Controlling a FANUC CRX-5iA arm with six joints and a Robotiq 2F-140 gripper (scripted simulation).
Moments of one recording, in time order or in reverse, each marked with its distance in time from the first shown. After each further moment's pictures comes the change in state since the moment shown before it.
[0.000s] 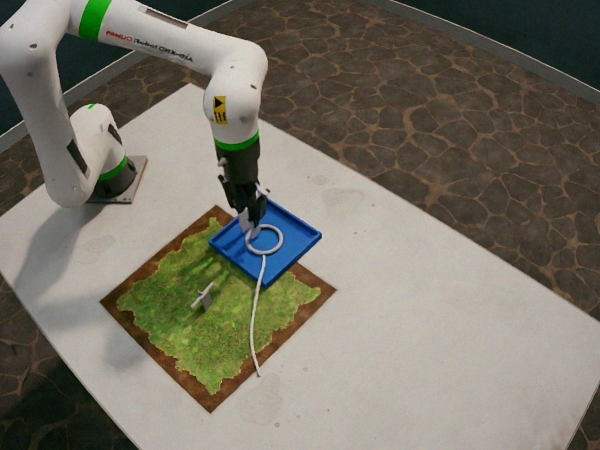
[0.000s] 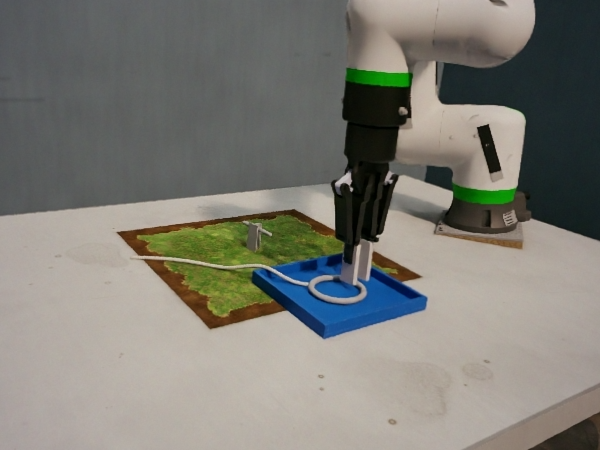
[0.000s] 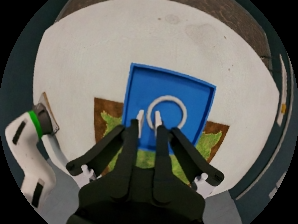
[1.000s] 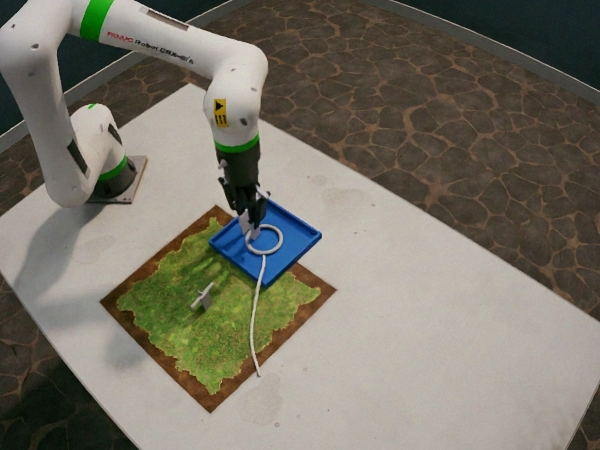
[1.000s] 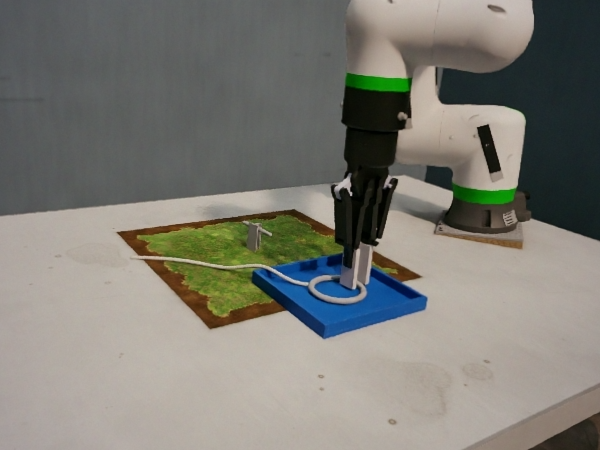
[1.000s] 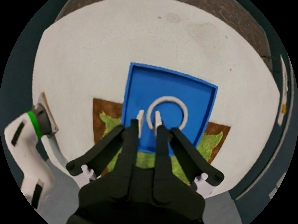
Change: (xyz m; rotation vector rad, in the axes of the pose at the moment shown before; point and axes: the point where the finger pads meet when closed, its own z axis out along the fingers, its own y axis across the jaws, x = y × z) arm 0.000 0.000 0.007 0.000 0.000 0.000
